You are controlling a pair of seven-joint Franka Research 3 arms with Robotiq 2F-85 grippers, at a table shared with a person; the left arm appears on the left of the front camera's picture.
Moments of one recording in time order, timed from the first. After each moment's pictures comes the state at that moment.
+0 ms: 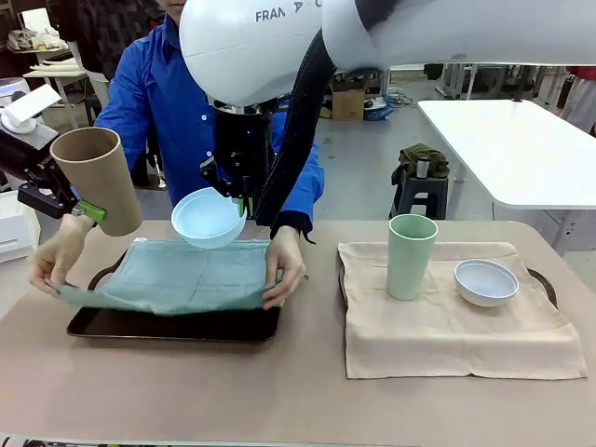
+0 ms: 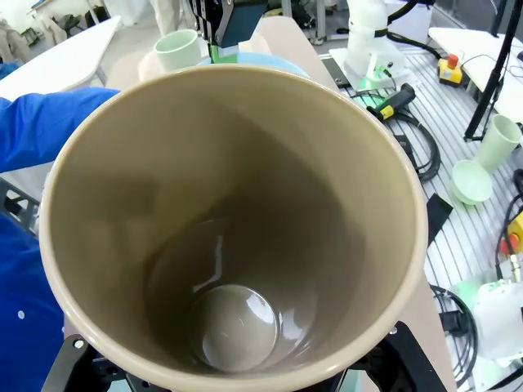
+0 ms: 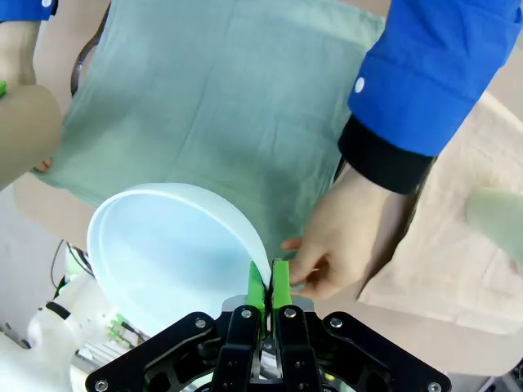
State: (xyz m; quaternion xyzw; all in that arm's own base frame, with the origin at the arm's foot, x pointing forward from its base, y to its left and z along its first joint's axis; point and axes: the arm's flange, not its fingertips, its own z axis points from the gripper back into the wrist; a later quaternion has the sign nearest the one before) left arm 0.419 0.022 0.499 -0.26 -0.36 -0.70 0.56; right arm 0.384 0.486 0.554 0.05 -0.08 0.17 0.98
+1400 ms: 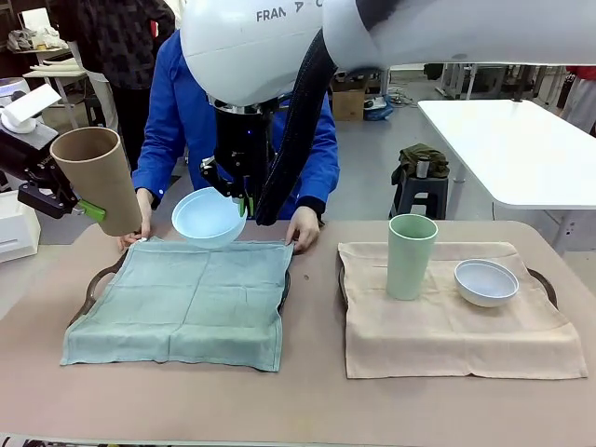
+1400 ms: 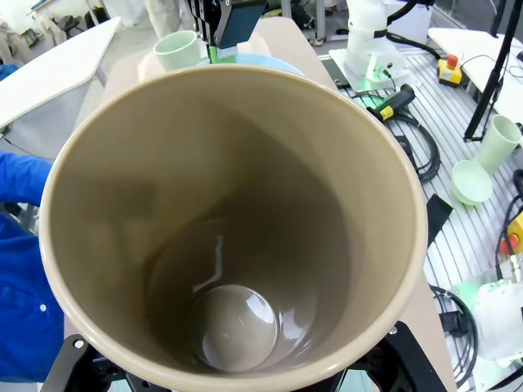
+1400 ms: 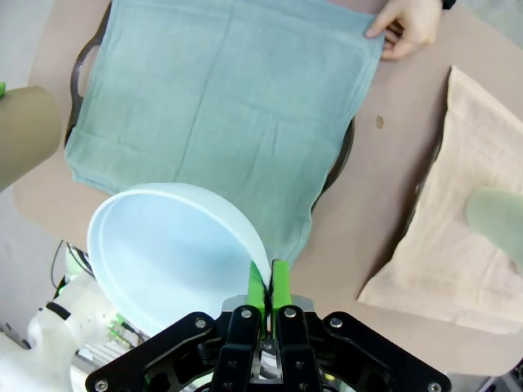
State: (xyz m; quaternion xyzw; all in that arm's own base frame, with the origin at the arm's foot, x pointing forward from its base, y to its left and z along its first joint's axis) left arm 0.419 0.022 0.499 -0.26 -0.36 -0.70 0.56; right arm 0.384 0.485 0.554 0.05 -0.08 0.17 0.98
